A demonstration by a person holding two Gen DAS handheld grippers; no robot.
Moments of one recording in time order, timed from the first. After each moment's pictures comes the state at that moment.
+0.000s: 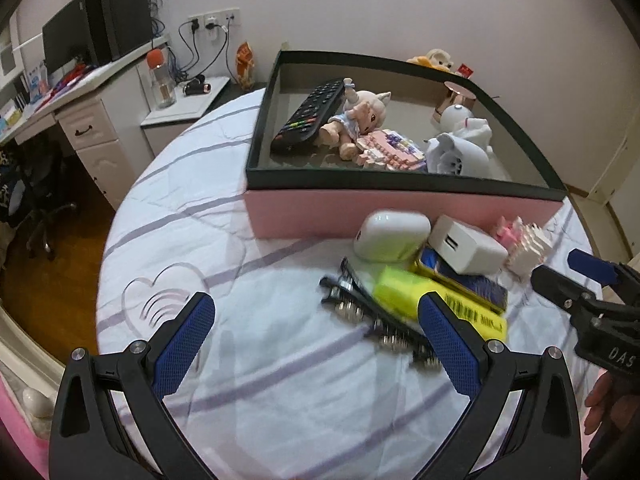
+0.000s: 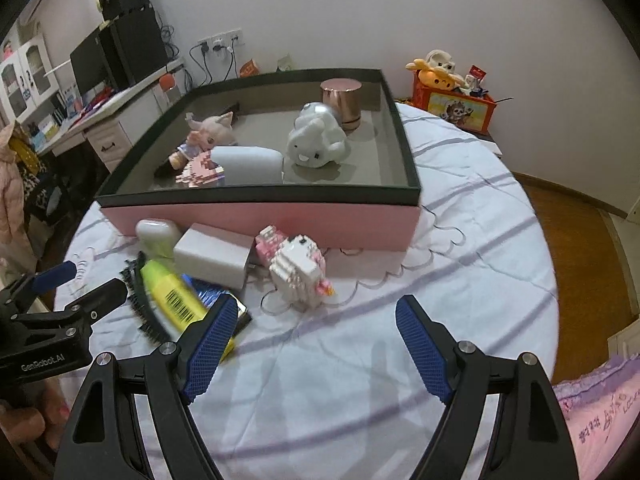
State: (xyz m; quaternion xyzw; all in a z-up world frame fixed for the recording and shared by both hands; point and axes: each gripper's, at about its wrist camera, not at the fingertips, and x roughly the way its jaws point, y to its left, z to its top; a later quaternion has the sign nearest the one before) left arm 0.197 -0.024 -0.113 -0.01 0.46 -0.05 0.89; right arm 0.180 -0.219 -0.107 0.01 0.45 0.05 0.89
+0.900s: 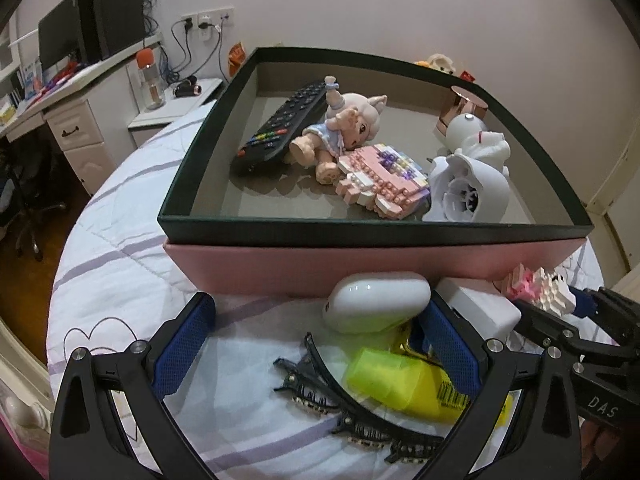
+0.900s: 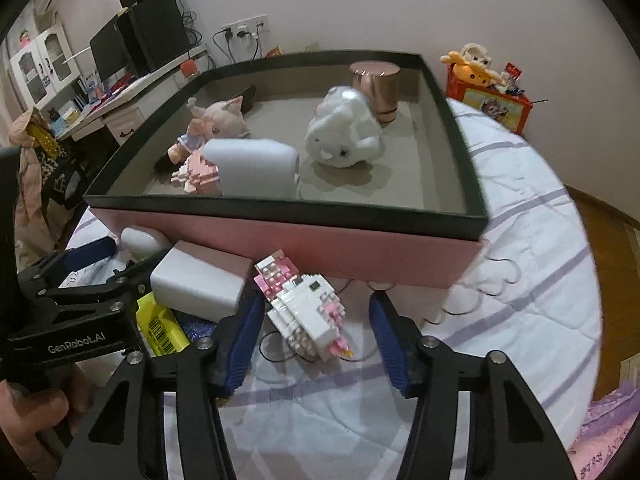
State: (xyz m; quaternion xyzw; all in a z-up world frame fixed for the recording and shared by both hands) left arm 0.241 -0.048 -0.132 -0.03 0.45 -0.05 0.89; right arm 0.211 -0.218 -0.127 0.02 0.46 0.11 0.88
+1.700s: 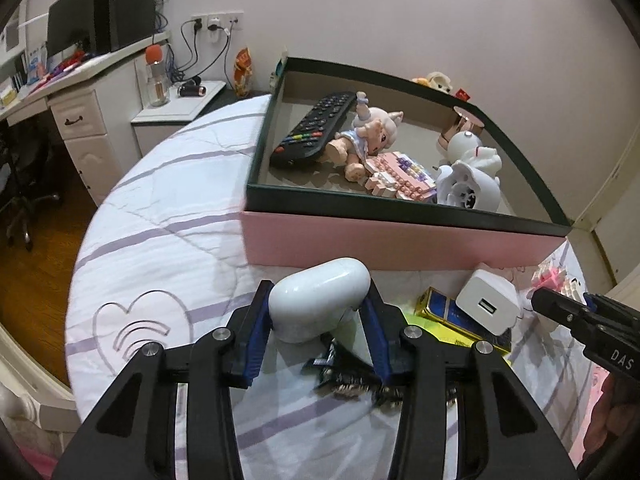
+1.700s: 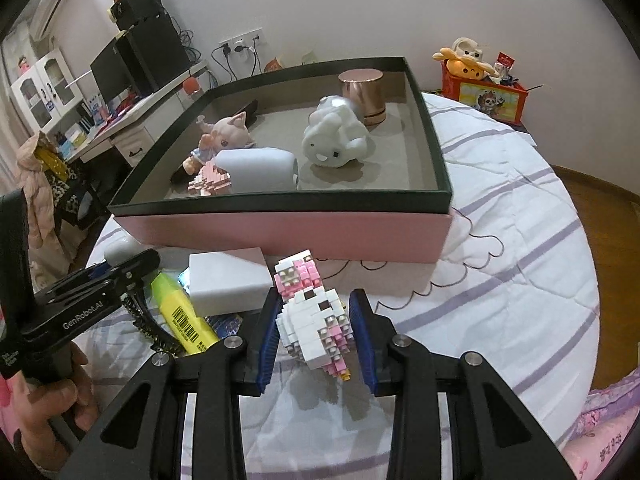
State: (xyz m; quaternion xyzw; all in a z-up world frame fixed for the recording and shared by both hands) left arm 0.213 -0.011 -0.120 -0.06 0.43 -0.06 0.90; right arm 0.186 -0.231 -0.111 0.06 0.45 0.11 0.88
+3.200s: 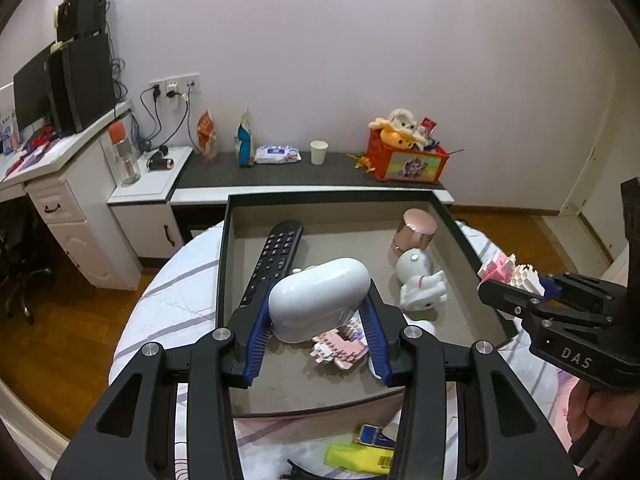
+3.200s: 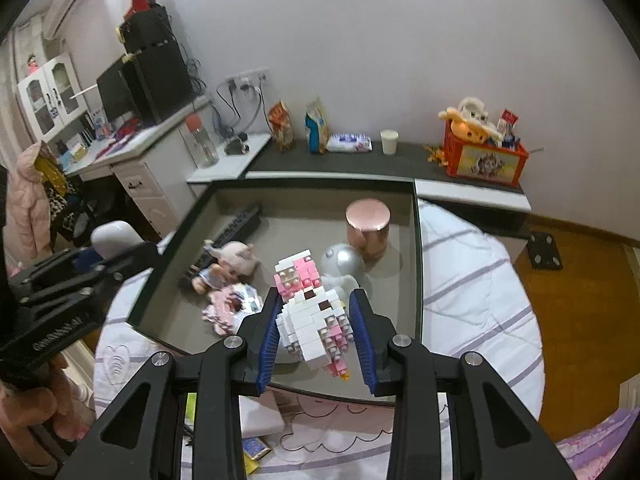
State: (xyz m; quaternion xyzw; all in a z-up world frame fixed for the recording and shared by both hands) left arm 0.284 -0.048 -0.015 -0.01 0.38 -0.11 0.92; right arm 0.268 -0.227 -0.040 0.03 0.42 0.11 0.90
